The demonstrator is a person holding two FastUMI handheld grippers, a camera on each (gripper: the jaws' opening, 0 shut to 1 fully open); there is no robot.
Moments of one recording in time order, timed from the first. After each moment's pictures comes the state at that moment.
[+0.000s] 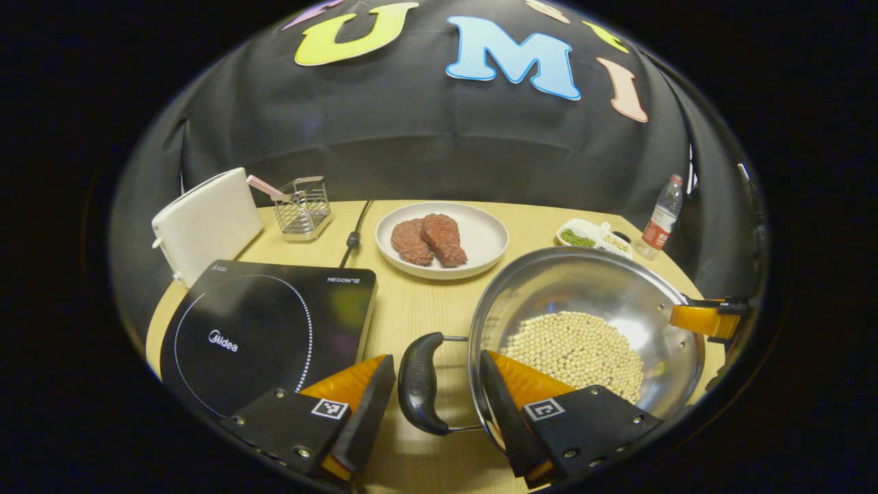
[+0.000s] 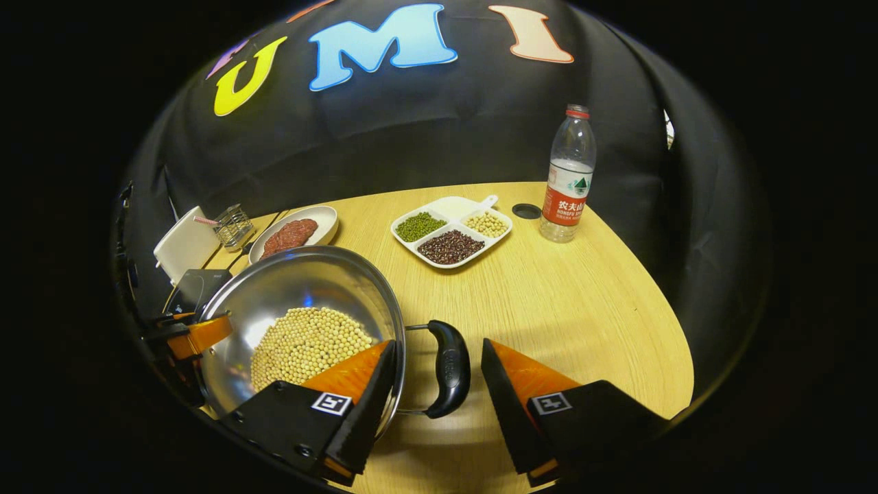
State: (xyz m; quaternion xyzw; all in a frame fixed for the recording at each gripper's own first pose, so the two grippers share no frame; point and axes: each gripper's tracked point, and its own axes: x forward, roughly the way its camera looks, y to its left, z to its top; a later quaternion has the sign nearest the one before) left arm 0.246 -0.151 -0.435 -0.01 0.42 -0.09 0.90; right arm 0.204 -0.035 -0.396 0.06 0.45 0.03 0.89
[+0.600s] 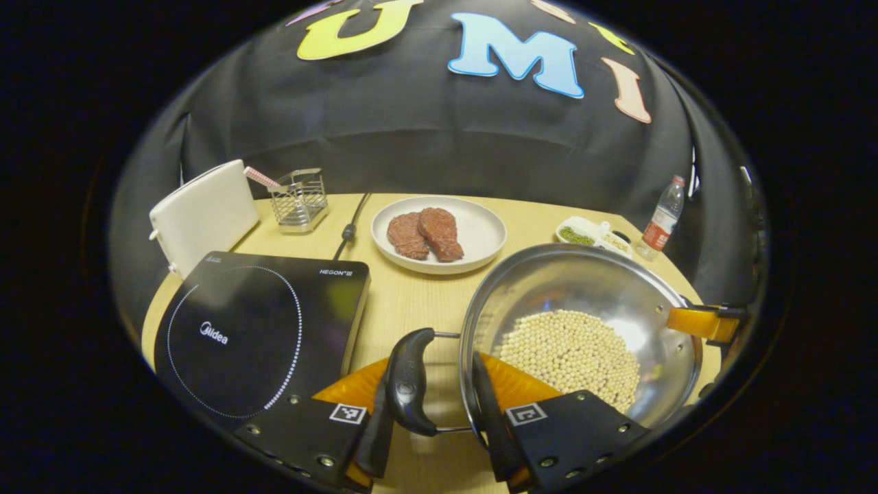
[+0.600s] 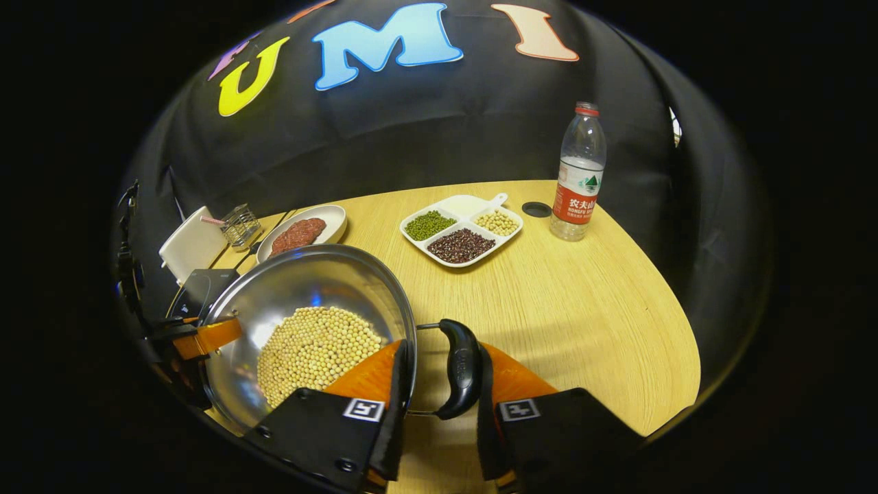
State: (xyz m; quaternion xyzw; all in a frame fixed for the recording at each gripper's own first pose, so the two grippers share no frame) left arm 0.246 -0.156 -0.438 -0.03 0.42 -0.09 0.90; right arm 0.205 -0.030 -0.395 0.06 0.44 0.04 0.89
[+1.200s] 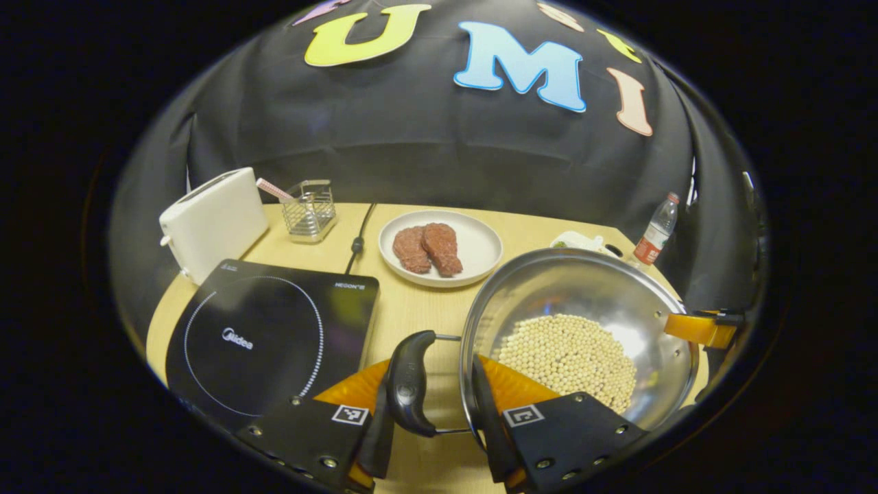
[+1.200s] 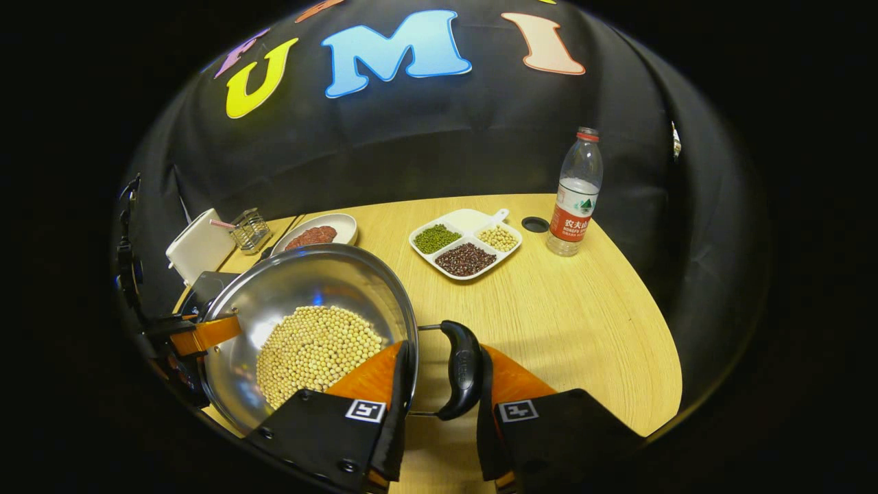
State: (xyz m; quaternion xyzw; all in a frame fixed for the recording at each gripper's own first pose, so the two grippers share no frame) left arm 0.246 -0.141 -0.392 -0.03 0.41 -0.09 0.91; right arm 0.199 -0.019 -0.351 0.05 0.44 0.05 0.90
